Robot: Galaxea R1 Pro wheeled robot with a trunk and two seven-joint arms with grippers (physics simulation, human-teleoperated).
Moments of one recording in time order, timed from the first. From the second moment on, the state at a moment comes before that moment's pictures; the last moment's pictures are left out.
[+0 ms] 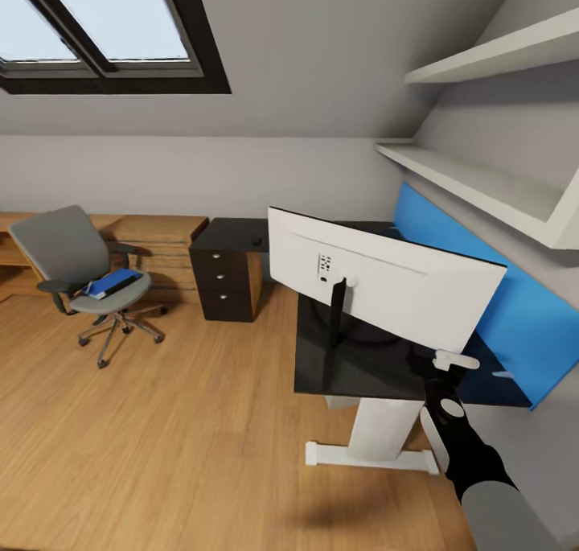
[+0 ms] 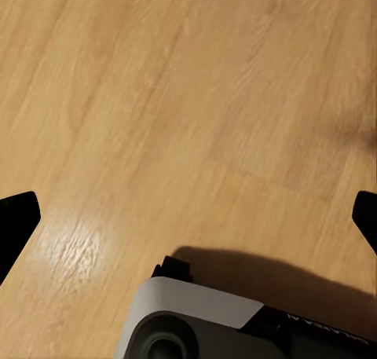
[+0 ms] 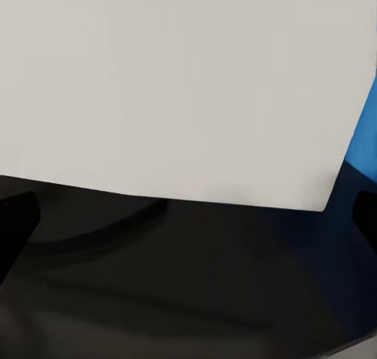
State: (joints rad) left arm -0.30 0.00 -0.03 -0.07 0.31 -0.35 0.08; right arm -0.60 -0.06 -0.16 -0.81 -0.04 -0.15 -0.22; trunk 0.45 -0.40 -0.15
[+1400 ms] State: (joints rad) left arm -0.30 0.00 -0.03 -0.07 0.31 -0.35 0.08; right arm -0.60 -0.06 -0.16 -0.80 -0.04 -0.15 -0.23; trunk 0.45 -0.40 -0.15
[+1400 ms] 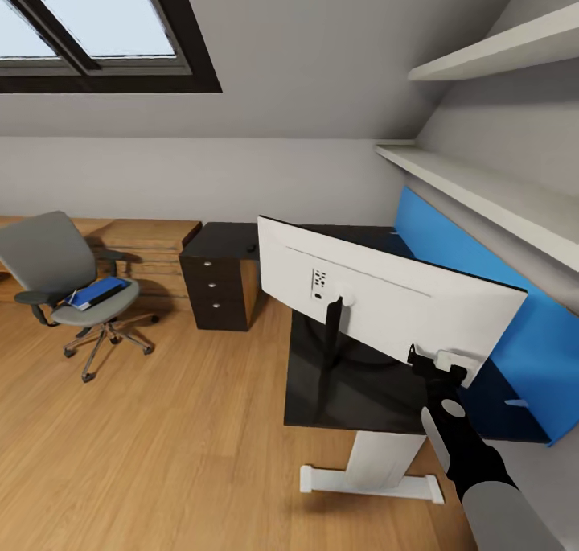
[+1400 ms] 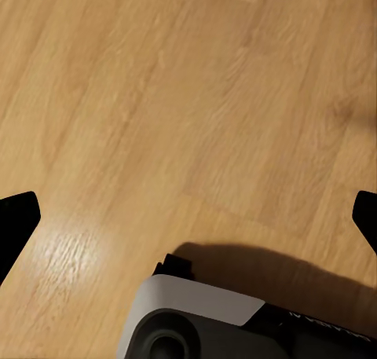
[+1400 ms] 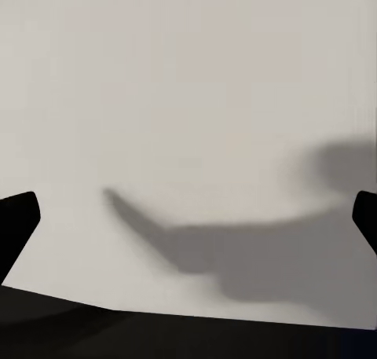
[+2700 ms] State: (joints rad) left arm -0.30 0.00 -0.03 -0.07 0.31 -0.35 0.08; right arm -0.60 -0.07 -0.16 -0.80 -0.04 -0.15 -0.23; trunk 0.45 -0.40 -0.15
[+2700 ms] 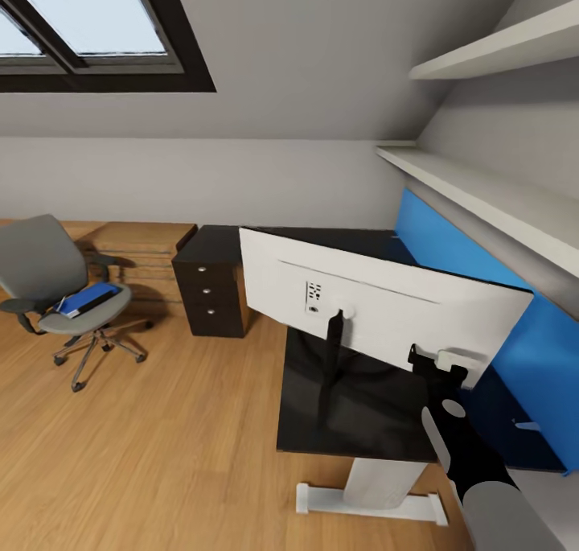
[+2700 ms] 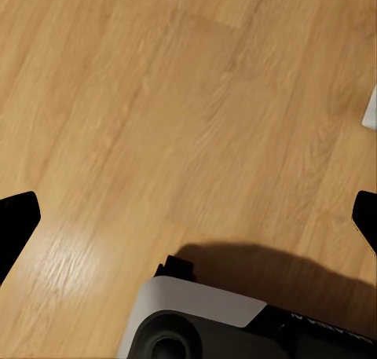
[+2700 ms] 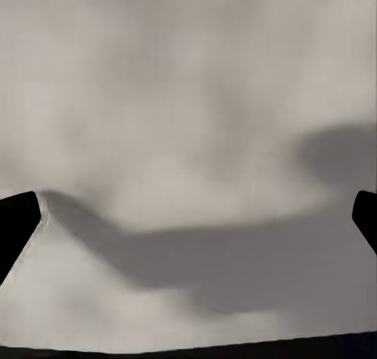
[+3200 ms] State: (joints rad) left arm -0.30 0.00 -0.03 -0.07 0.31 -0.35 0.08; right arm -0.60 -0.07 -0.16 -0.81 -0.04 -0.15 -0.23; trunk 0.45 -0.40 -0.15
